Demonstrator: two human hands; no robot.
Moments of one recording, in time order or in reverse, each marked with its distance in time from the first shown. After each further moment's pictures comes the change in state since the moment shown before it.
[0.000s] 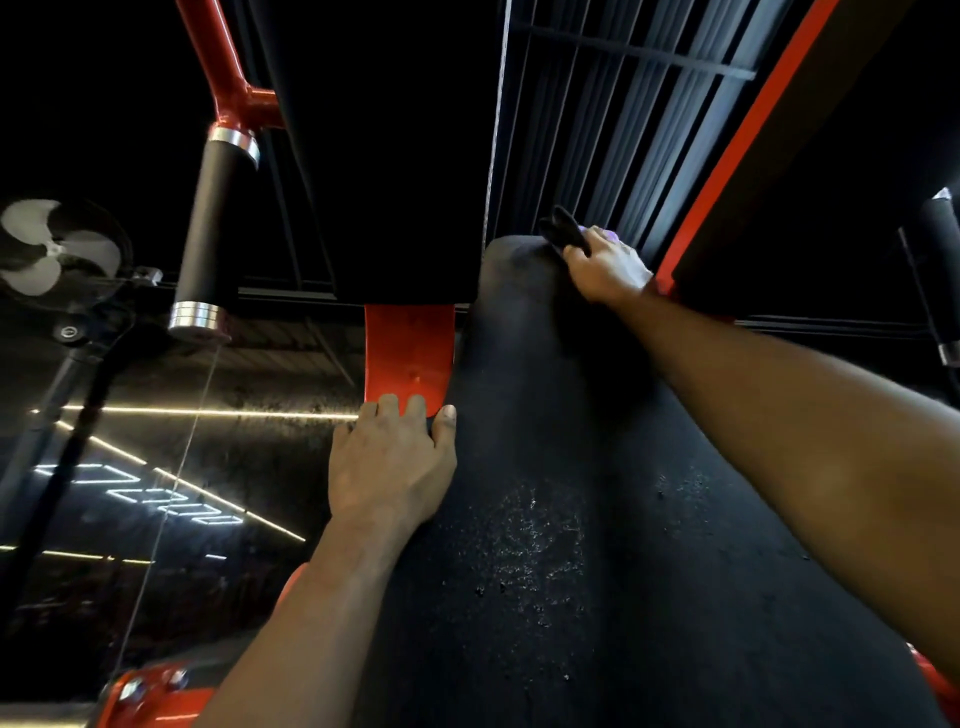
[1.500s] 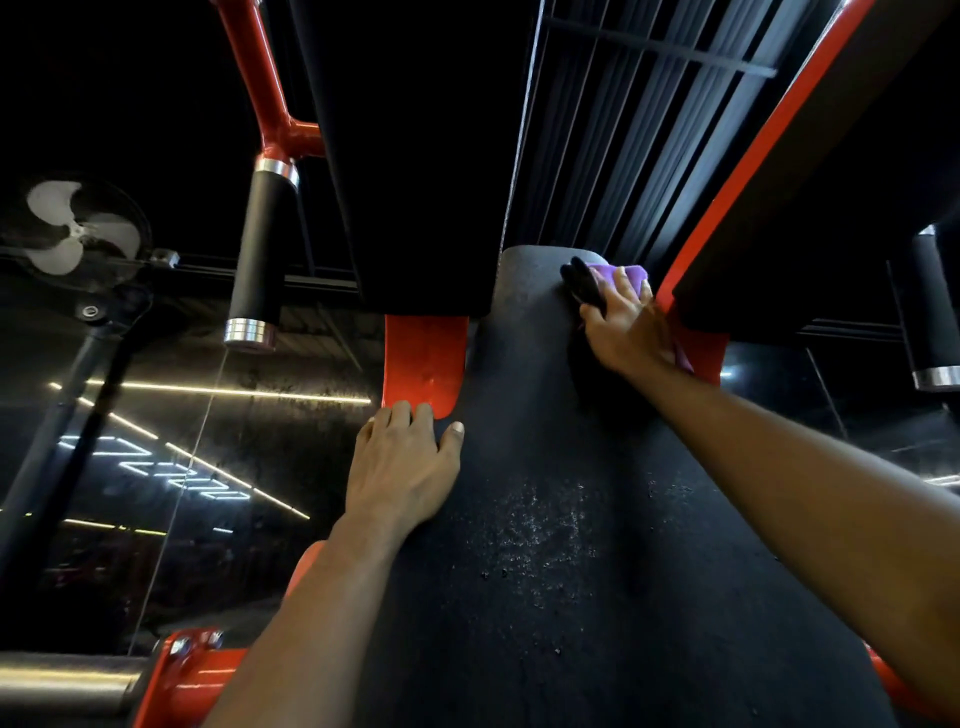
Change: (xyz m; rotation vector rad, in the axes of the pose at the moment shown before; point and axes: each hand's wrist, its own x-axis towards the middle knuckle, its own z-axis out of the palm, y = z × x) left_hand -0.005 -0.007 -0.008 -0.138 -0.082 0.008; right_hand -0.066 0.019 0.007 -0.057 0.028 -0.052
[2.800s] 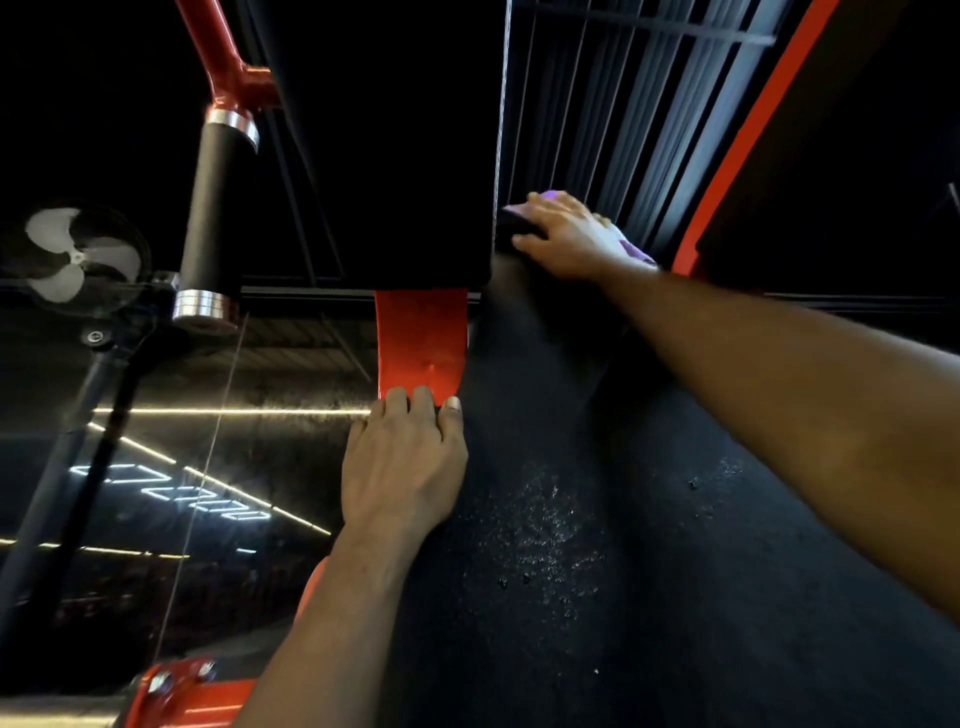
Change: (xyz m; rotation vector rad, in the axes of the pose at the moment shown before) left_hand 0.000 0.001 0.016 -0.004 0.155 -0.003; right_hand 0.075 -0.057 0.014 -0.061 -0.127 -0.302
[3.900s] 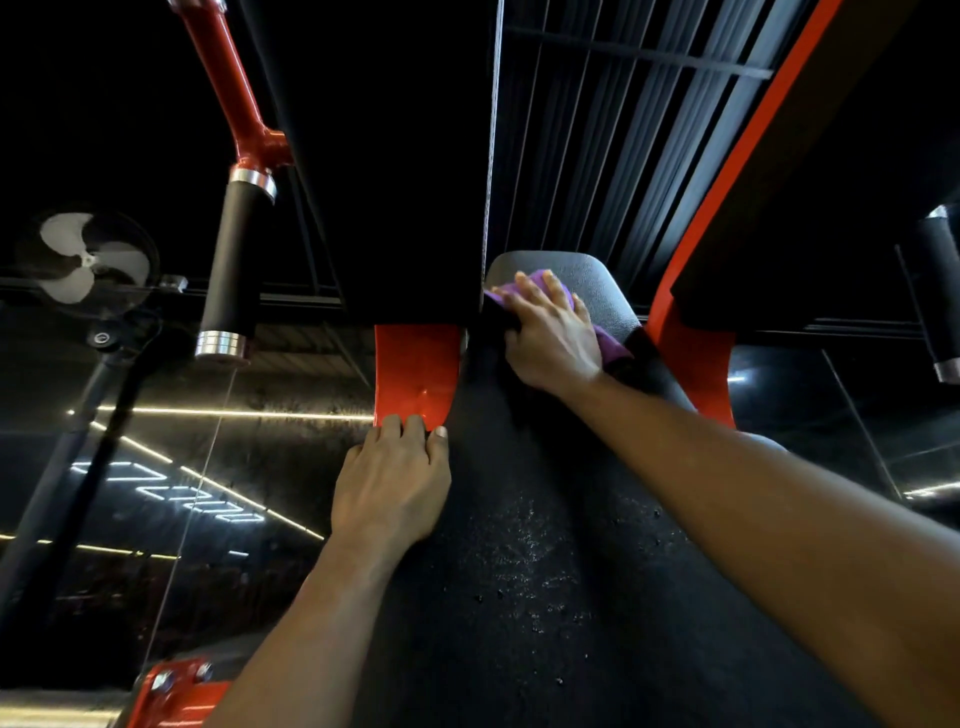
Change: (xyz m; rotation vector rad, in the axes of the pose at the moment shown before) left_hand -0.002 0.005 -0.015 0.058 -0.087 0.002; right_hand -0.078 -0.034 0.028 -0.093 0.102 0.018
